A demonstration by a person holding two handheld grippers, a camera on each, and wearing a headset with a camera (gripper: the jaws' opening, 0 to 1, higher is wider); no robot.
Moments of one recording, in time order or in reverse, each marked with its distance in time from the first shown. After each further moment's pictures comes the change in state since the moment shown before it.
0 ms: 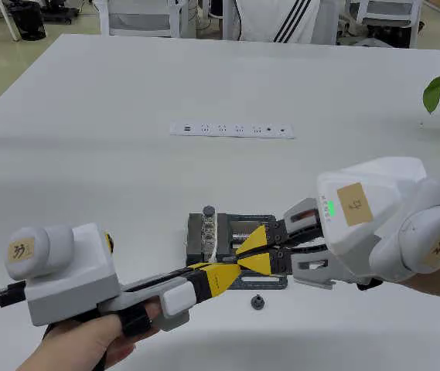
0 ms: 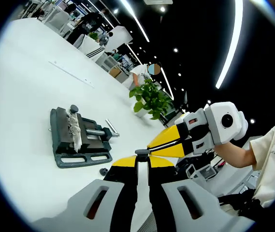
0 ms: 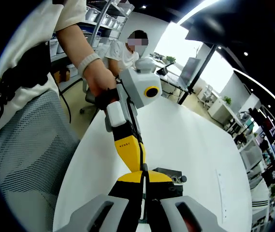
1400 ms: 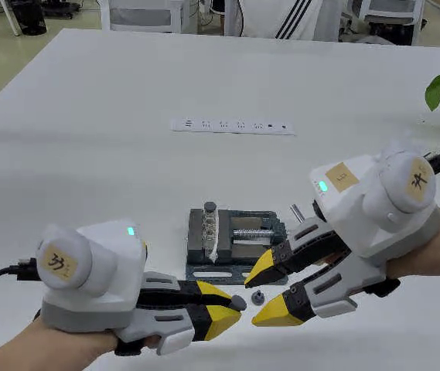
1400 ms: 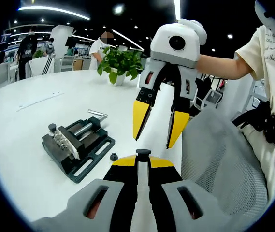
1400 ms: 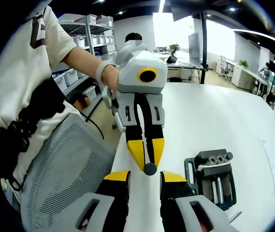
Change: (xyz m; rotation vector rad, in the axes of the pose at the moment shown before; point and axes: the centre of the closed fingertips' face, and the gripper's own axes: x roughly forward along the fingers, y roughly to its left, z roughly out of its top) left arm -0.004 -0.006 -0.048 0.644 0.373 -0.091; right arm -0.001 0.049 -0.010 0.347 -0.005 0.341
